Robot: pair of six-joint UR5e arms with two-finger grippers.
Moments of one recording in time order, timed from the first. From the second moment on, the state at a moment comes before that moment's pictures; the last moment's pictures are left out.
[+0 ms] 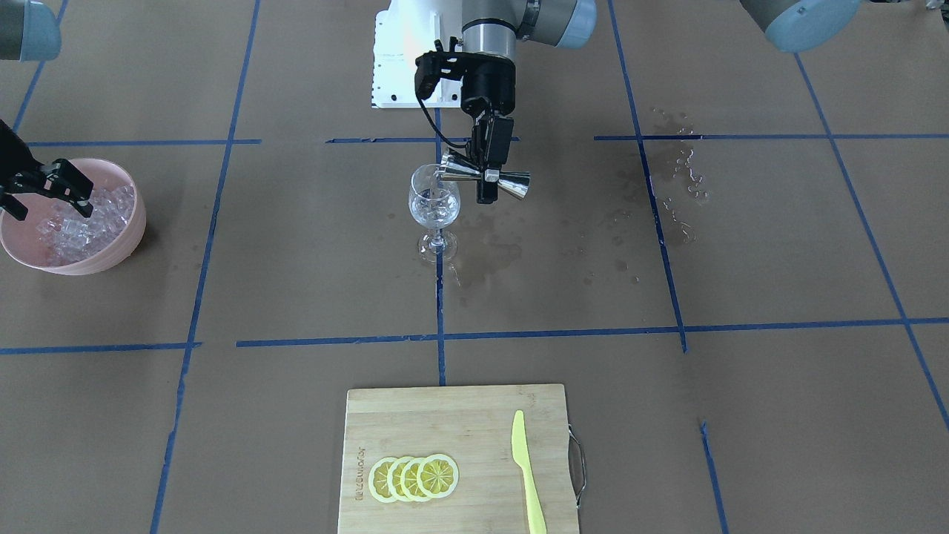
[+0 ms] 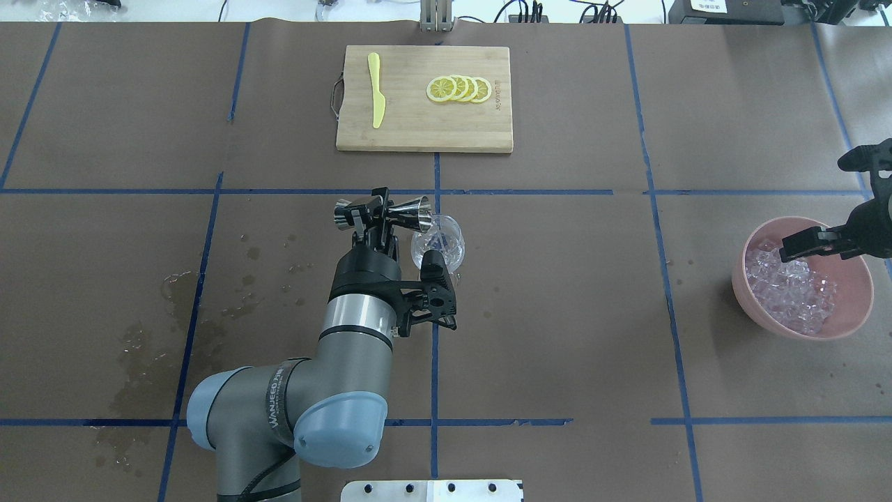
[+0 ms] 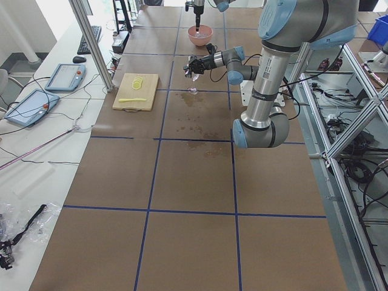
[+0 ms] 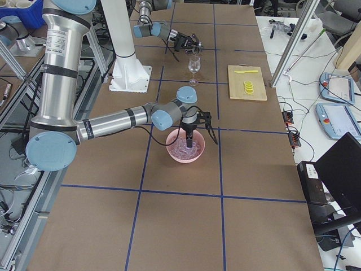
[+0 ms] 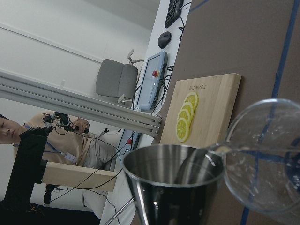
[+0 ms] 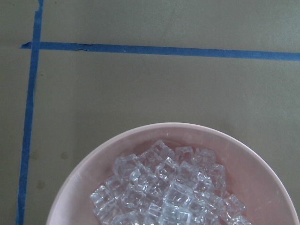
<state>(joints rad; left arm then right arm) -0.19 -2.16 -1.80 -1.86 -0.52 0.13 1.00 -1.73 1.95 -1.23 2.12 0.74</state>
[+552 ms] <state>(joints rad) -0.19 -2.18 -1.83 -1.75 -0.49 0.20 1.00 -1.73 1.95 -1.23 2.12 0.74</state>
